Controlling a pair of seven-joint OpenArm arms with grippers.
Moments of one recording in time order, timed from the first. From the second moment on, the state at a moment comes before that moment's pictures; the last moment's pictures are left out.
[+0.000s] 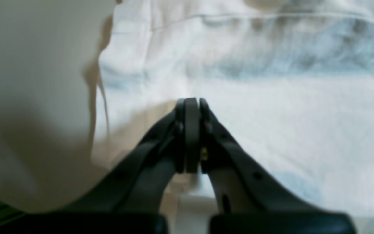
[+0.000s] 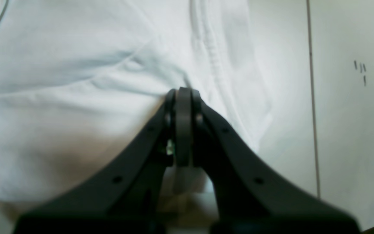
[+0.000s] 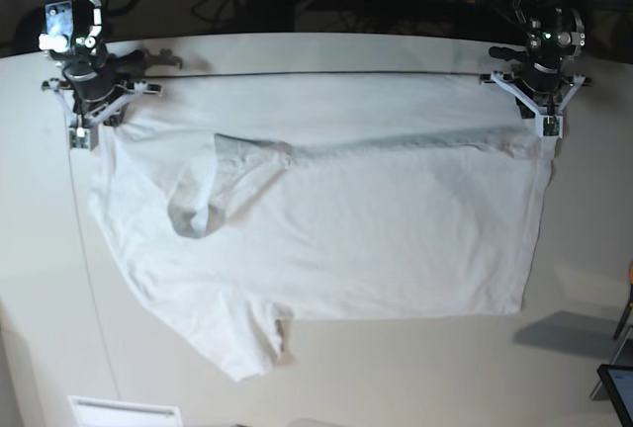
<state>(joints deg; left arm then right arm) 23.2 -11.1 -30.8 98.4 -2.3 -19.4 37.4 -25.7 15.3 4.7 105.0 15.3 -6.2 -41.5</state>
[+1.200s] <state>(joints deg) 24.3 -10.3 -31.3 99.2 -2.3 -19.6 37.6 -29.5 14.9 7.0 108.5 15.4 -6.2 -43.7</state>
